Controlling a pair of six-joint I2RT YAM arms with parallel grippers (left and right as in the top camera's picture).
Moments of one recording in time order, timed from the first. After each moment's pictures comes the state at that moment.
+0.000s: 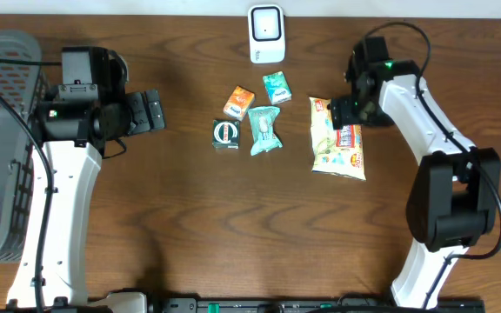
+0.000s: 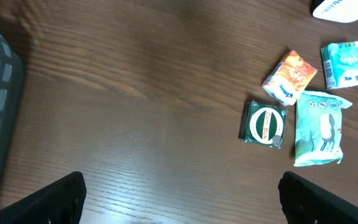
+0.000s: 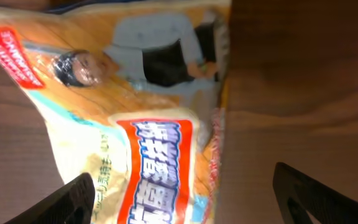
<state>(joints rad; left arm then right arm) 0.02 1.44 1.41 -1.01 0.07 -0.20 0.14 2.02 1.56 -0.93 0.02 0.09</state>
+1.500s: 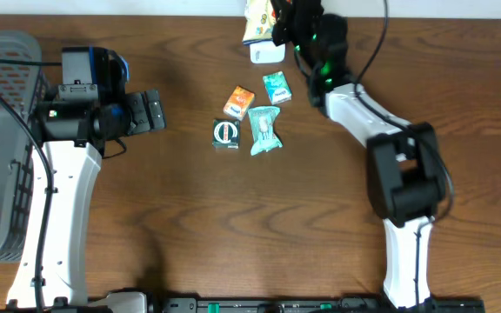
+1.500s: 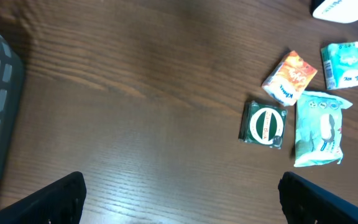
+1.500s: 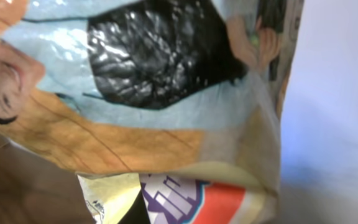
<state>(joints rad) 0.02 1.44 1.41 -1.01 0.07 -0.20 0.33 2.28 1.62 0.76 -0.17 0.16</state>
